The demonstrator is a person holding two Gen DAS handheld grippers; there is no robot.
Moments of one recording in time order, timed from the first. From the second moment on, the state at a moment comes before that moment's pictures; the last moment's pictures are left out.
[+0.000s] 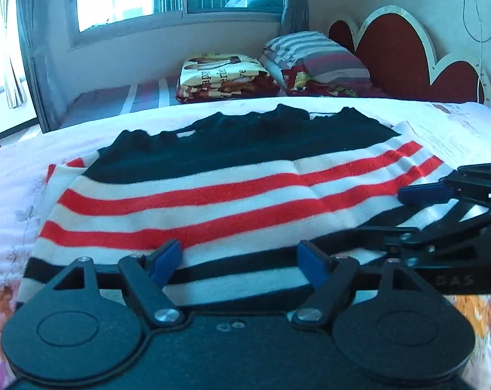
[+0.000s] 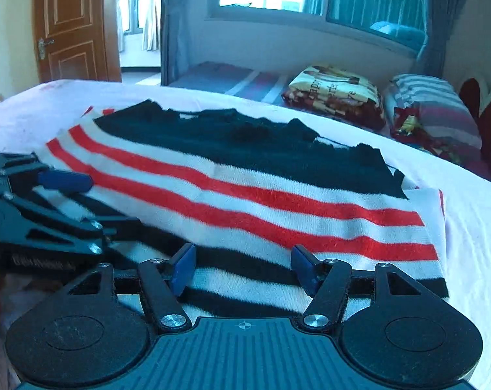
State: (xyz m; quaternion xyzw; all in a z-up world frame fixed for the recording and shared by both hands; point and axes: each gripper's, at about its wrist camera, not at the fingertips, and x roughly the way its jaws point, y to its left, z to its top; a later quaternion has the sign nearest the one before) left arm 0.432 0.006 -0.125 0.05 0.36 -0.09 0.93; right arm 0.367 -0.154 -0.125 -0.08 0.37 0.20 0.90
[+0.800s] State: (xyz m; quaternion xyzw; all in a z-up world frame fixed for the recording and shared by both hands) left arm 0.375 0.003 -0.126 0.02 0.37 -0.07 0.92; right arm 0.304 -0.162 -0.119 -0.04 0.40 0.16 0.90
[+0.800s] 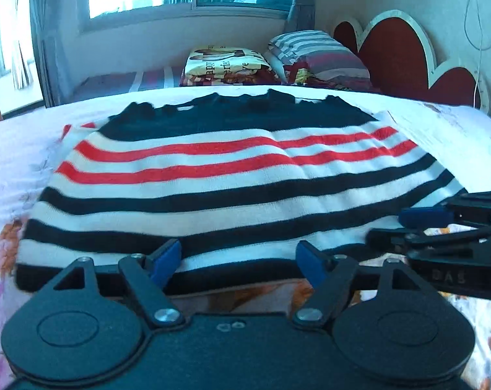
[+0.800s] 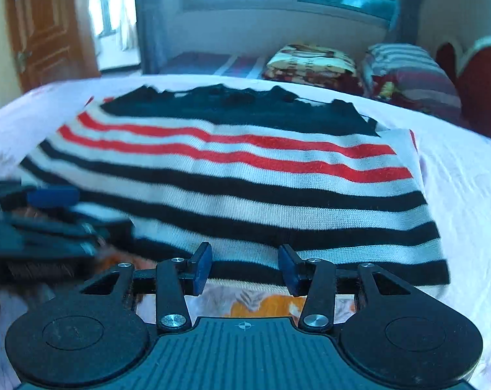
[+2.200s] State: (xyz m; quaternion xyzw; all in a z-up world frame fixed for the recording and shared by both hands) left arm 0.360 0.126 -0.118 -0.05 0.38 0.06 0.92; right arm 0.306 -0.296 -0.109 0.02 0.42 0.06 0.91
